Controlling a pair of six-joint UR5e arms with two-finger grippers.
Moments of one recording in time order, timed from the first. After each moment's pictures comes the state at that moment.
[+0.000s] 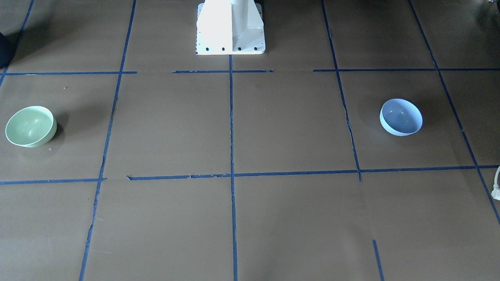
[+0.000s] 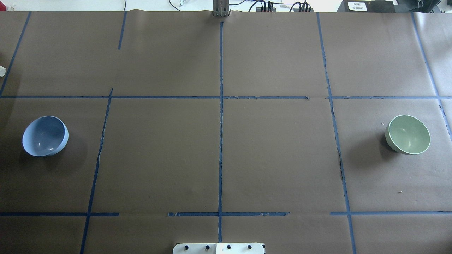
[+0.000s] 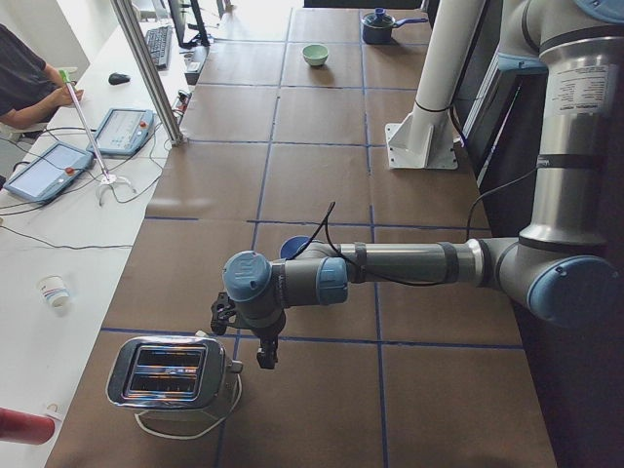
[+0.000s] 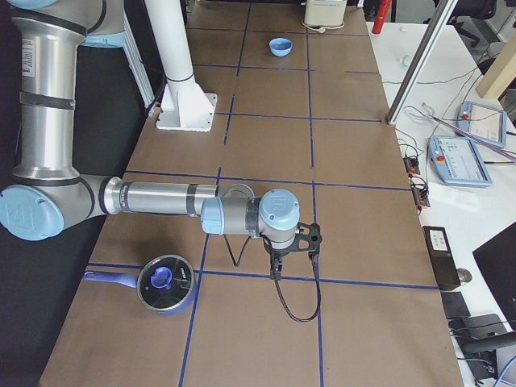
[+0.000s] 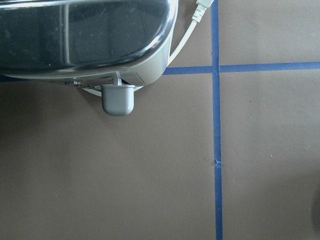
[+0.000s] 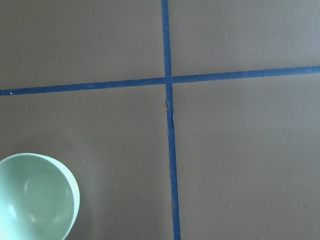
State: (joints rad) left arm -1.60 -1.57 -1.54 -1.50 -2.35 0.13; right arm 1.60 -1.69 1.70 -1.54 2.42 0.08
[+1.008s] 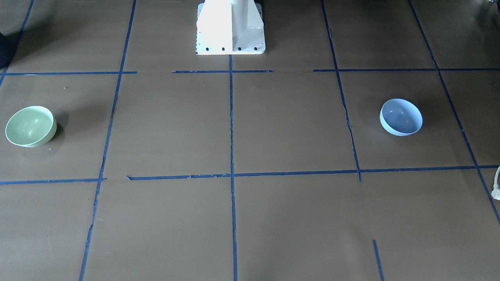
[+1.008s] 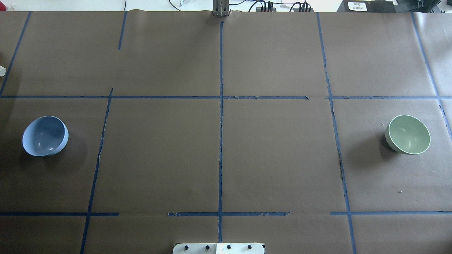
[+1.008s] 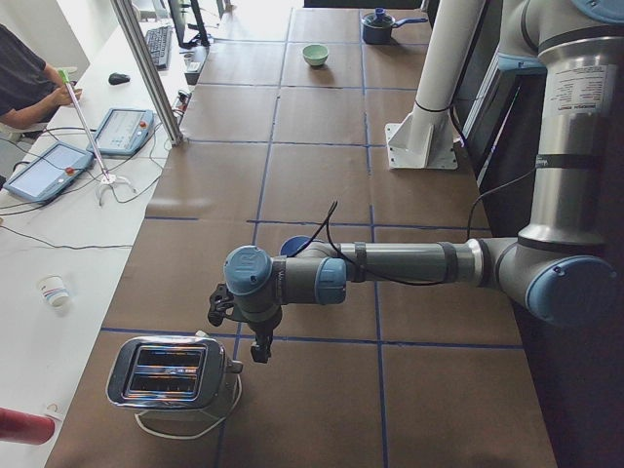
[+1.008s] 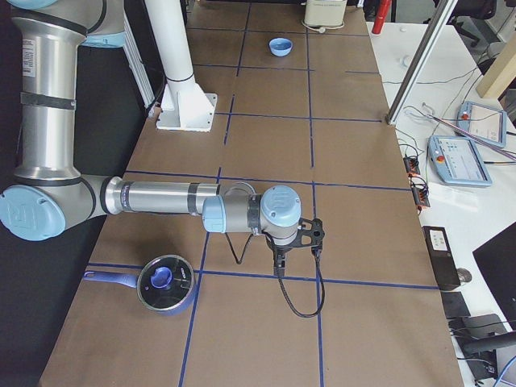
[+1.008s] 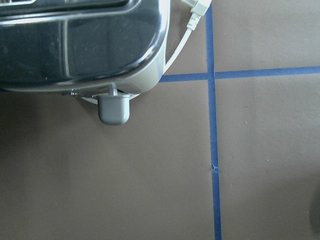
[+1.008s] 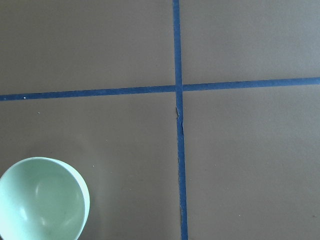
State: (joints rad) left arm -1.58 -1.57 -1.55 -1.59 -2.36 0.12; right arm 1.60 -1.68 1.71 -1.51 2.44 0.08
